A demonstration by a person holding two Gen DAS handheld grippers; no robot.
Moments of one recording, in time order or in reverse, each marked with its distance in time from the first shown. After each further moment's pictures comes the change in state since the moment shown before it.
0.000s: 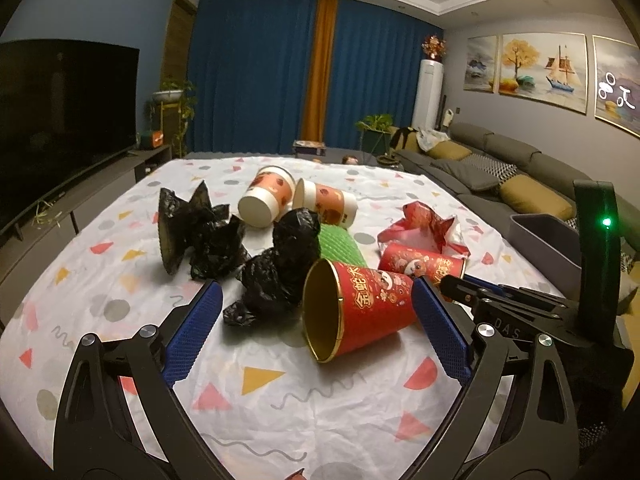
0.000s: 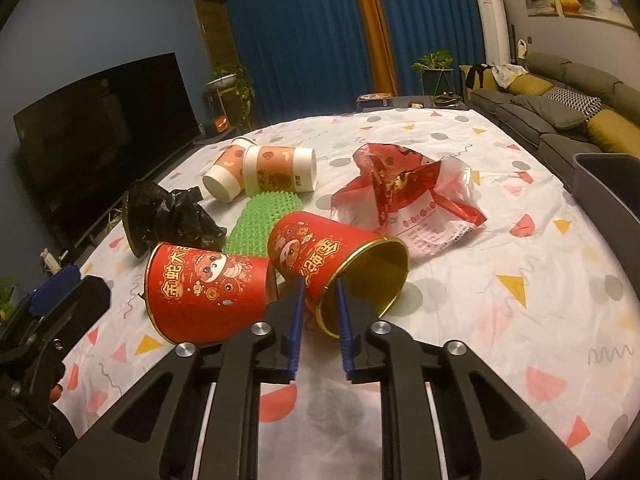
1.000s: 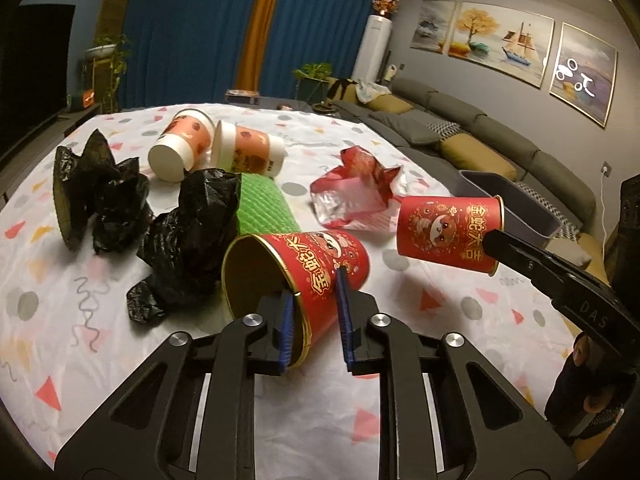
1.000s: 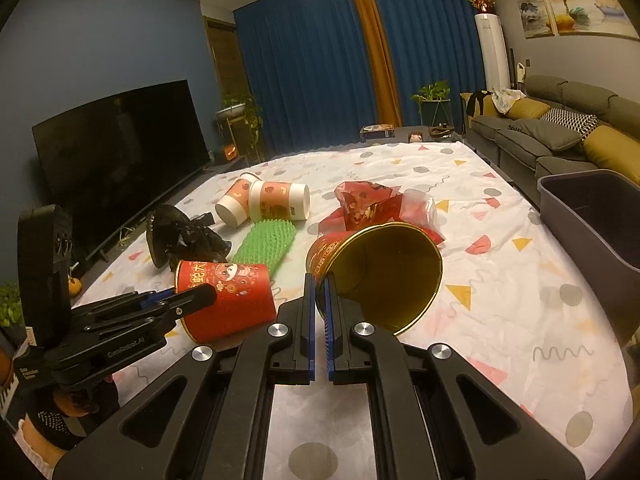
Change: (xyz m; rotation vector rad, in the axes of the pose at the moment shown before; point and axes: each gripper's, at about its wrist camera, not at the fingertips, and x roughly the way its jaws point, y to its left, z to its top) left arm 0.051 -0.021 -0.010 0.025 0.195 -0.267; right arm -0.067 -0.023 -0.008 -0.012 -0.118 0.027
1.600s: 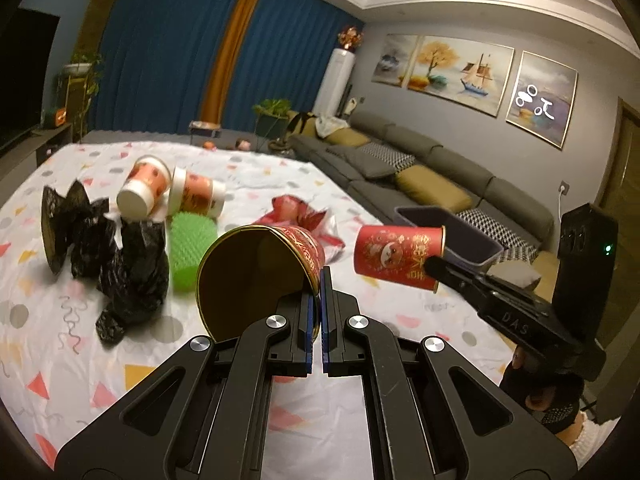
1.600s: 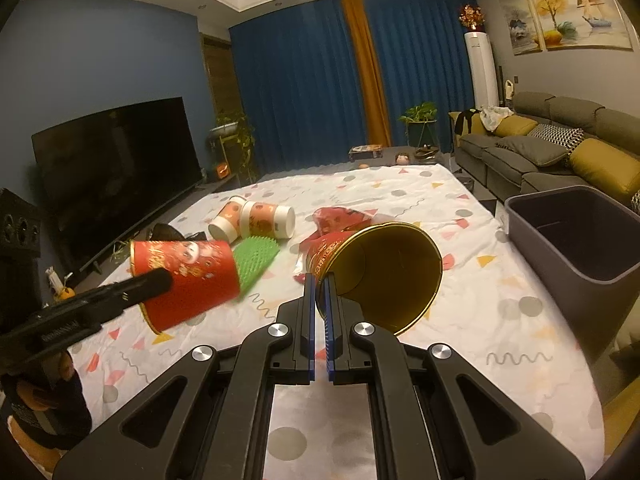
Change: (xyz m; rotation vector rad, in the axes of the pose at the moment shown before) left arm -0.052 -0.036 0.011 0.007 -0.139 -0.147; right arm -0.041 -0.015 0.003 -0.005 -0.075 -0.037
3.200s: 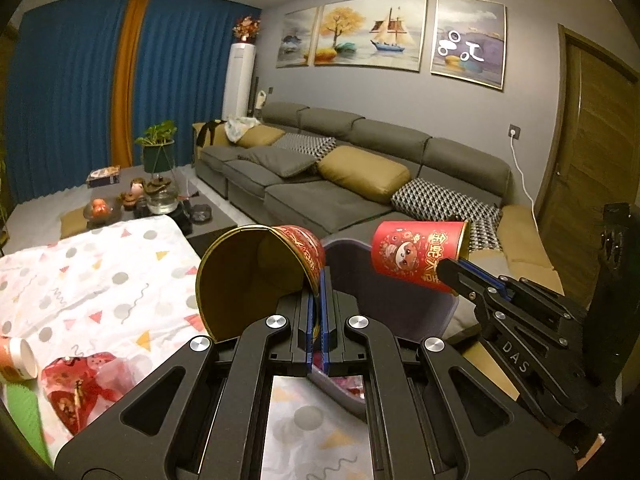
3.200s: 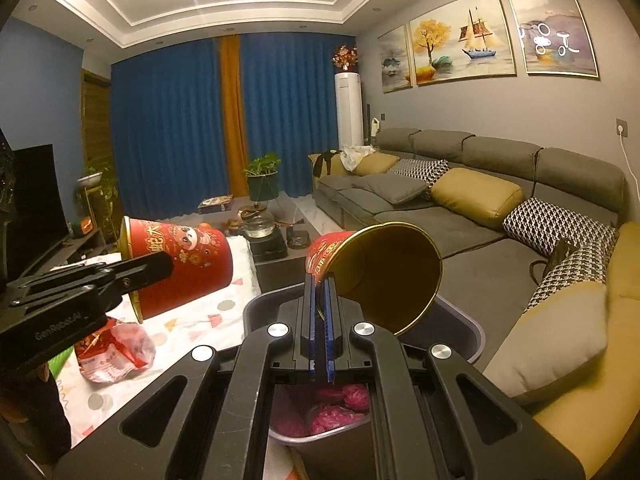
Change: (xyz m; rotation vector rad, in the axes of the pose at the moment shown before) left arm 0.213 -0.216 0.097 0.272 0.054 -0.208; right arm -0.046 -0.209 0.077 0.076 -0.156 -0.488
